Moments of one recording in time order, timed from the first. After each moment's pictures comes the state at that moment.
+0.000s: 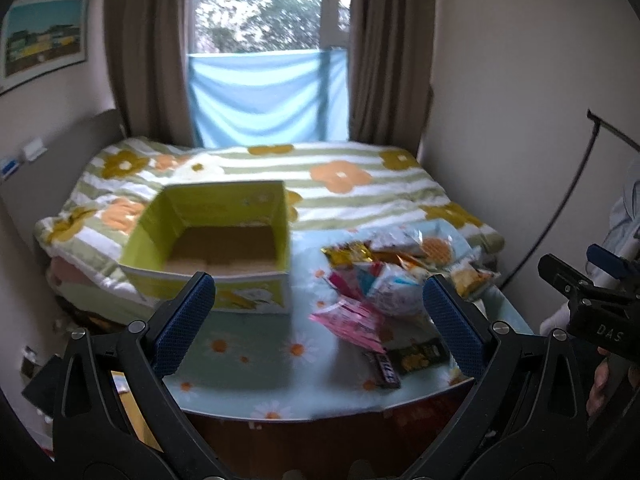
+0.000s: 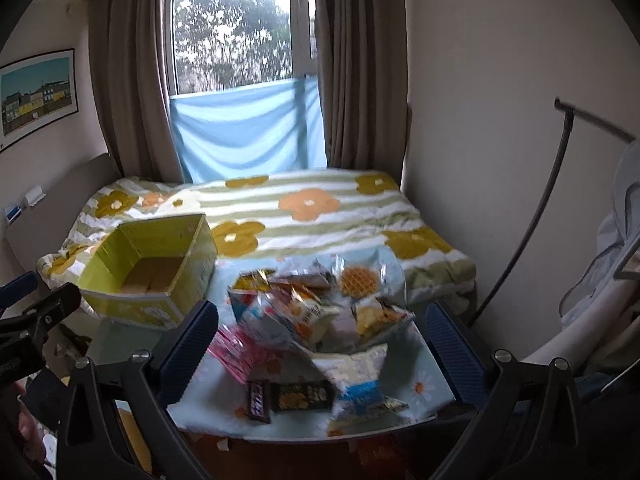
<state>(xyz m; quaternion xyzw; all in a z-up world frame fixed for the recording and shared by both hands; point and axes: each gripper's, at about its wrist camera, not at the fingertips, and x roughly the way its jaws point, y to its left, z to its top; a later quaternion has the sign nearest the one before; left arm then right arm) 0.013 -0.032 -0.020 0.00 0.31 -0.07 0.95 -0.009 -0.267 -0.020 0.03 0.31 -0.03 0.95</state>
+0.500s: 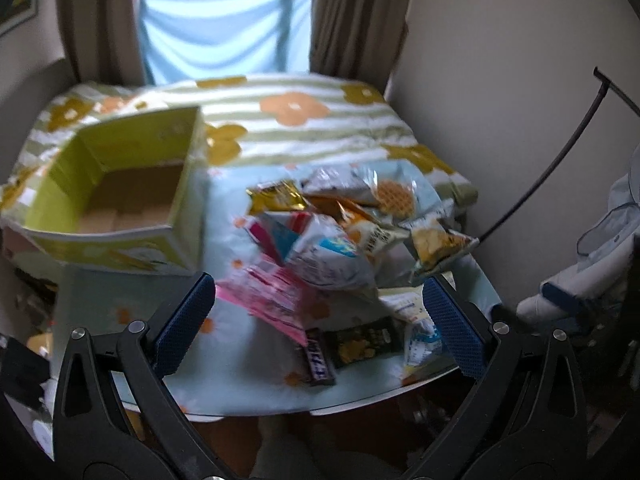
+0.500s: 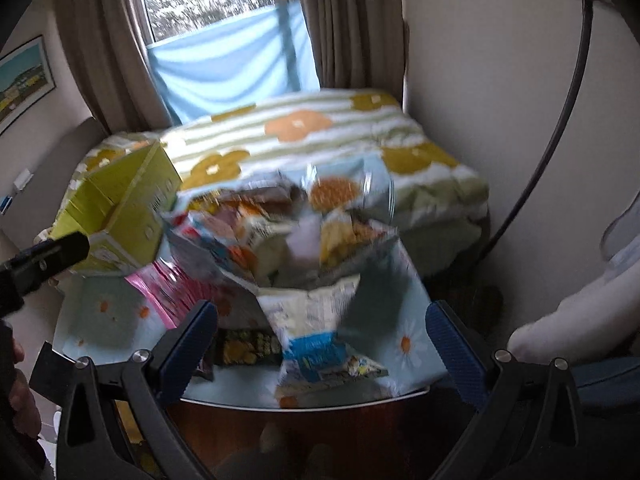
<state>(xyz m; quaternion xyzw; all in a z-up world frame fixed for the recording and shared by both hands) 0.094 -0.121 -0.103 -0.02 0.42 -0.13 0.90 0.034 -0.339 -0.132 0.07 0.44 -0.01 0.90</state>
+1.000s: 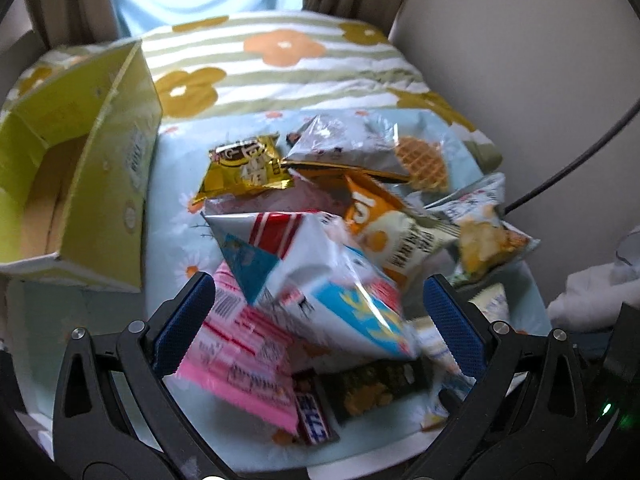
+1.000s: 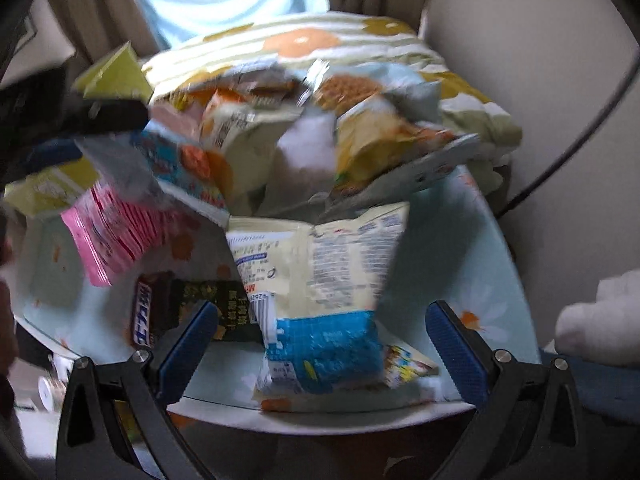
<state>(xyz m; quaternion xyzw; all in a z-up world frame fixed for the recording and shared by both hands) 0.202 -0.149 -0.199 -0.01 0.52 -0.14 0.84 0.083 -0.318 -0.228 0.03 0.55 0.00 0.84</state>
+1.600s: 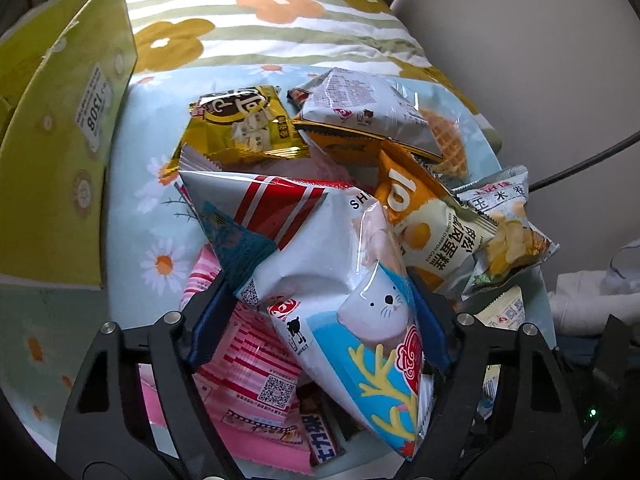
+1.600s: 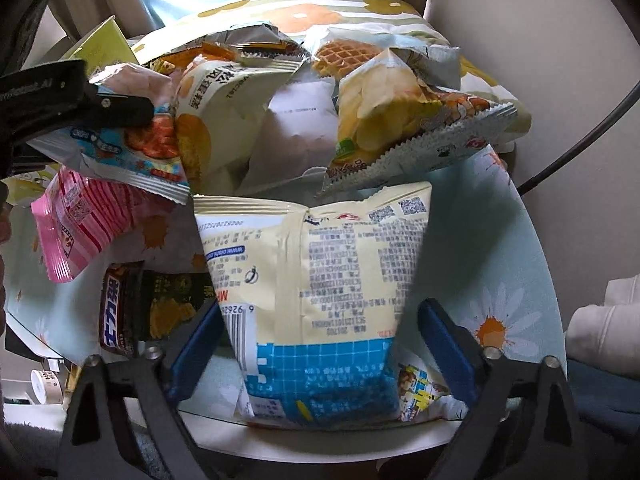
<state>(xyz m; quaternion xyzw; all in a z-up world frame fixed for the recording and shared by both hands) 0.235 -0.136 -0.246 -0.06 0.57 -0.16 0.80 0.088 -0.325 -0.254 0.02 0.58 -0.01 0.82</state>
